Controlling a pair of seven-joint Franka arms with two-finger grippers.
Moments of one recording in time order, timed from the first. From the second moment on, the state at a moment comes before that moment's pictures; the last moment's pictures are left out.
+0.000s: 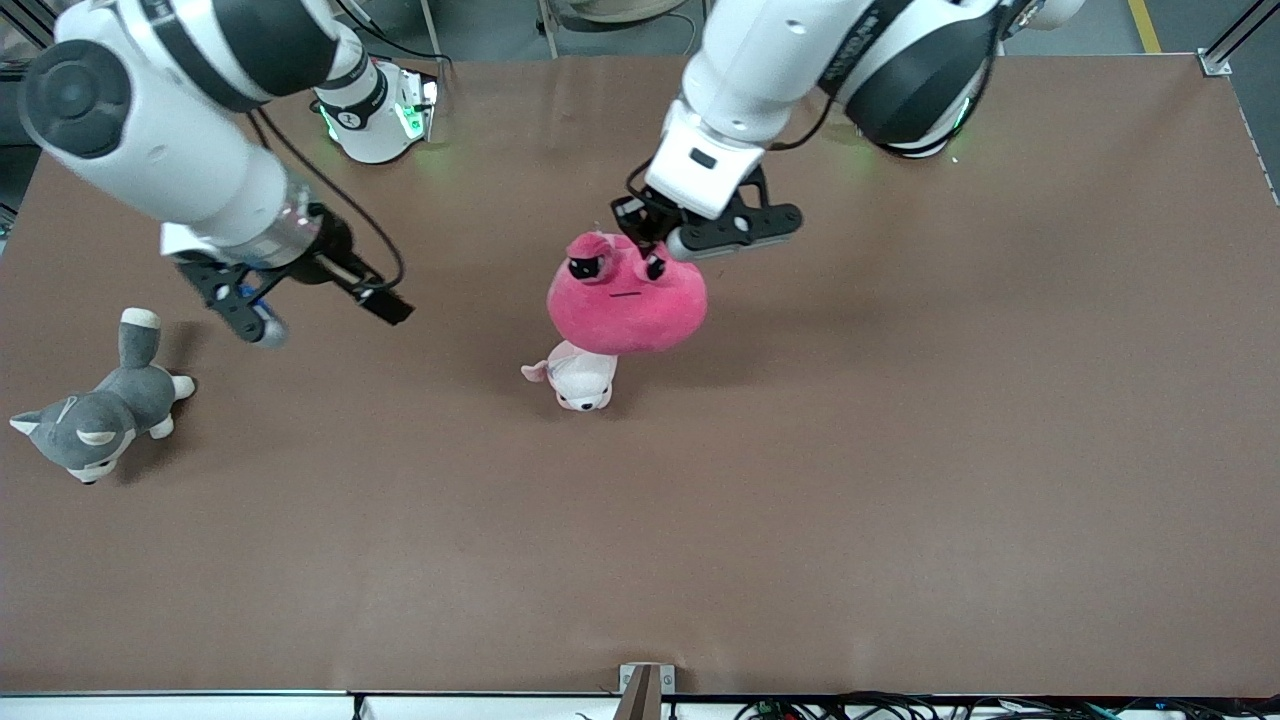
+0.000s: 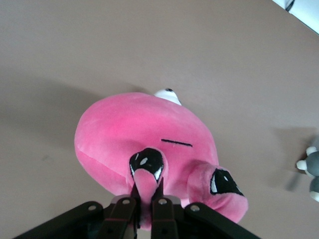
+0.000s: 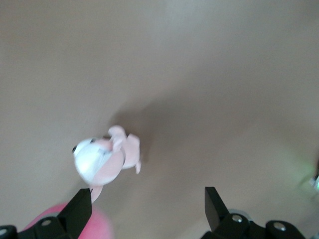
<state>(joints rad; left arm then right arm) -0.50 0.34 -0.34 -1.33 -0.10 1.93 -1.14 0.41 0.15 -0.04 -1.52 0.20 1.61 1.16</state>
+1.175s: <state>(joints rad) -0.60 0.38 -0.34 -1.33 -0.10 1.98 -1.20 0.64 0.16 -0.04 -1.59 0.25 1.76 1.53</state>
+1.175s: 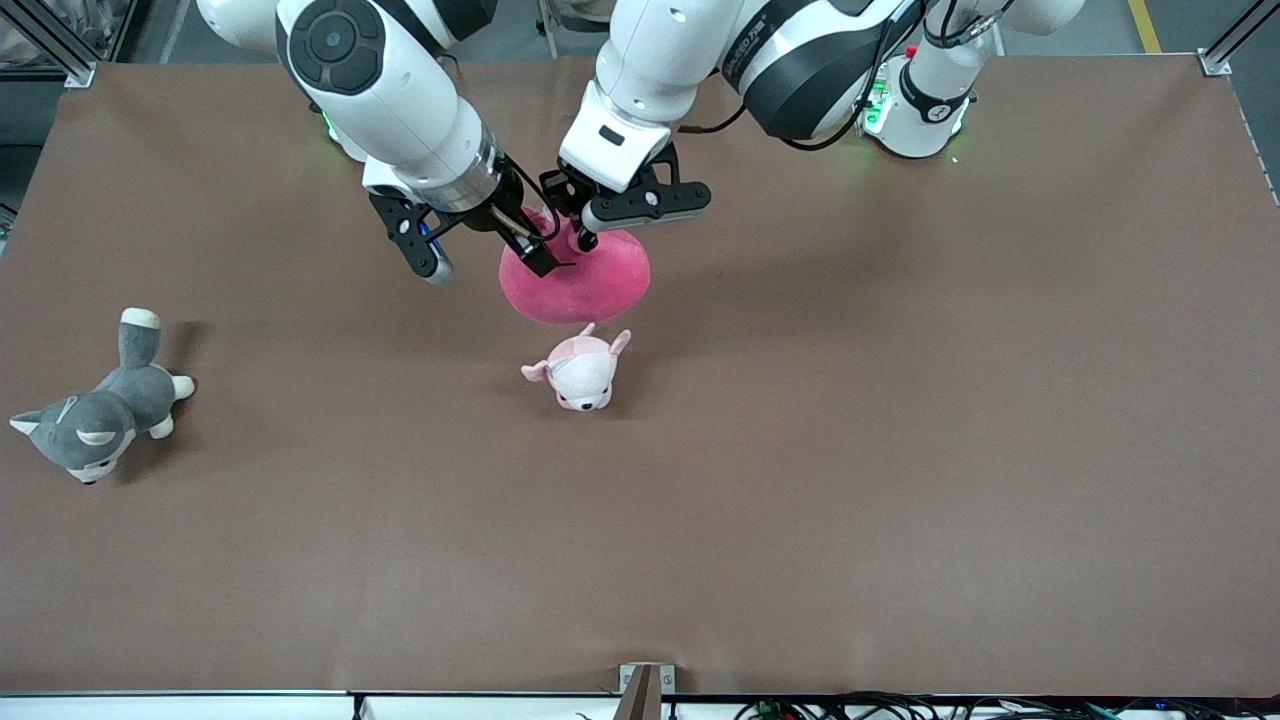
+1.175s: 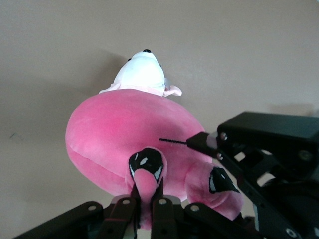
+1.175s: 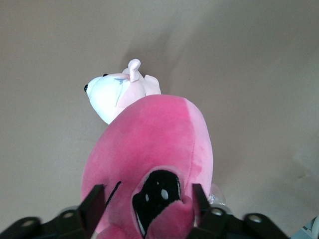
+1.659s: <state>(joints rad) -0.60 0.38 -0.34 -1.33 -0.10 1.98 -1.20 0.64 0.16 -0.05 -1.59 0.25 1.76 1.53</state>
